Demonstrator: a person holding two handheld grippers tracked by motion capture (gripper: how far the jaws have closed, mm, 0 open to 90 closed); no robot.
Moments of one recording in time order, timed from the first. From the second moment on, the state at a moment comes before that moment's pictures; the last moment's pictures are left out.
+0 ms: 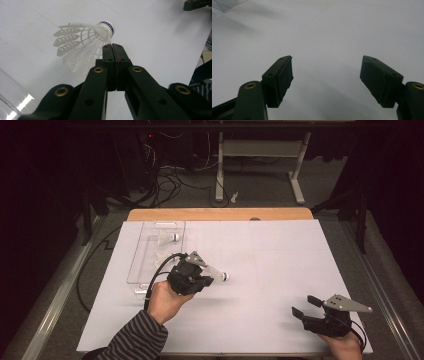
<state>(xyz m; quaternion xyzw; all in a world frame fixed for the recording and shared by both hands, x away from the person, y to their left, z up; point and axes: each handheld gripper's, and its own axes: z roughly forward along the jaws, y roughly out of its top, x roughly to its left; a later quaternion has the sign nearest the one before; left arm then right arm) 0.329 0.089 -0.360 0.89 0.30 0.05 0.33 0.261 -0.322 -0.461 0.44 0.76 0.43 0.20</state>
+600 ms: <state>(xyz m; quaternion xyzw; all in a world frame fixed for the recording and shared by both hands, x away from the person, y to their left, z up) 0.330 0.102 -0.354 0.89 0.32 0.06 0.34 0.261 -0.322 -0.461 0.44 0.76 0.43 0.20</state>
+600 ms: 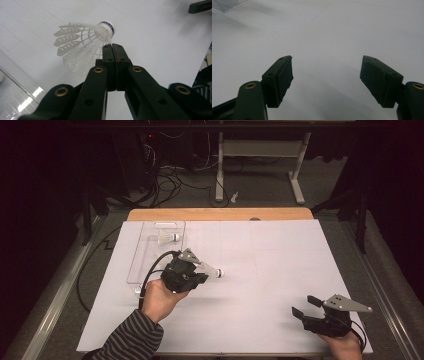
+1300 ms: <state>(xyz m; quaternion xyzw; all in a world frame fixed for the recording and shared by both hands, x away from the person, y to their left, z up) 0.333 0.117 -0.348 0.88 0.33 0.07 0.34 0.262 -0.322 -0.461 0.44 0.76 0.43 0.20</state>
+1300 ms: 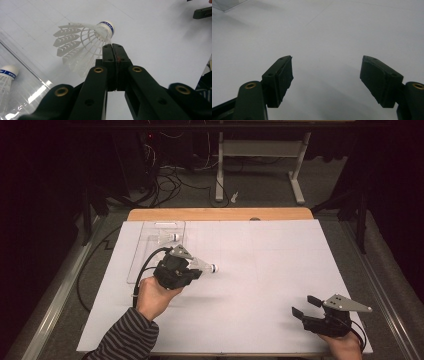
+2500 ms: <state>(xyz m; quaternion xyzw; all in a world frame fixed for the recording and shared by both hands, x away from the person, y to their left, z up) 0.338 0.147 -0.347 0.85 0.38 0.09 0.35 0.262 -0.322 -0.461 0.44 0.77 0.43 0.20</state>
